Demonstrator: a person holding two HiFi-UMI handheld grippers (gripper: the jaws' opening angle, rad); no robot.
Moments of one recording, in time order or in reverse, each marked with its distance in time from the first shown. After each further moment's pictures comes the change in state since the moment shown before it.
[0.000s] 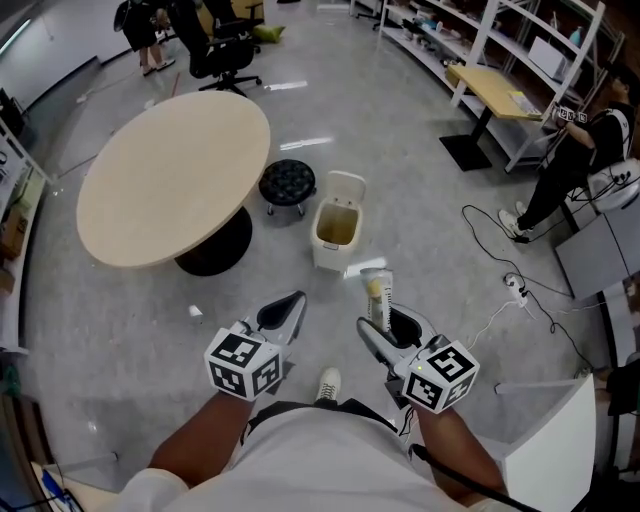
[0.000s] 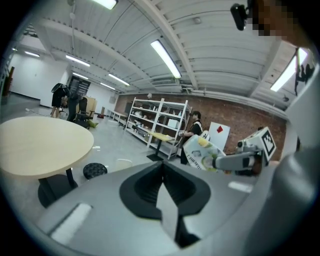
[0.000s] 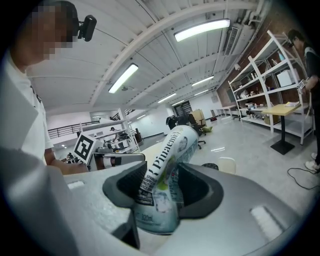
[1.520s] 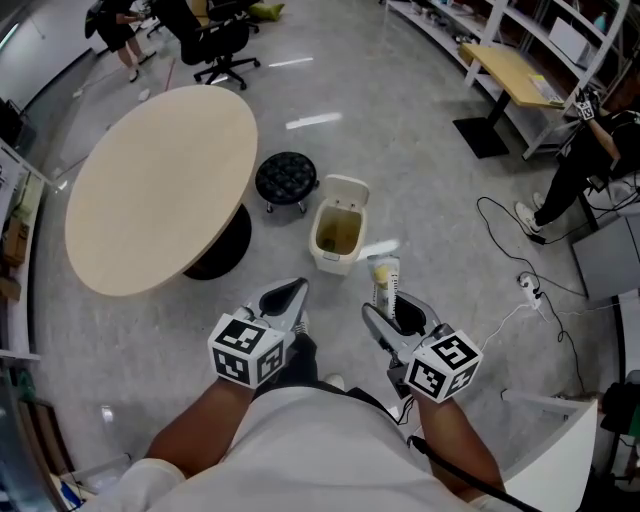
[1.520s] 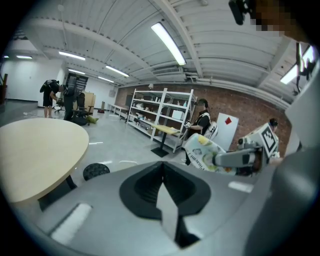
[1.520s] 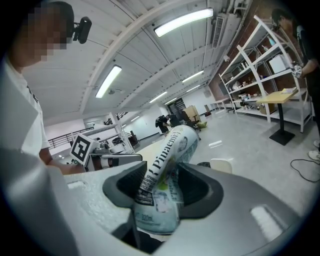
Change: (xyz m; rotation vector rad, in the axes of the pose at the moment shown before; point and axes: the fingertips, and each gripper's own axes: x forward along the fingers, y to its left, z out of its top) left arm 0.116 0.061 0.028 0.027 0.109 0.027; right arm 0.069 -0.118 0.024 0.110 0.009 -0.021
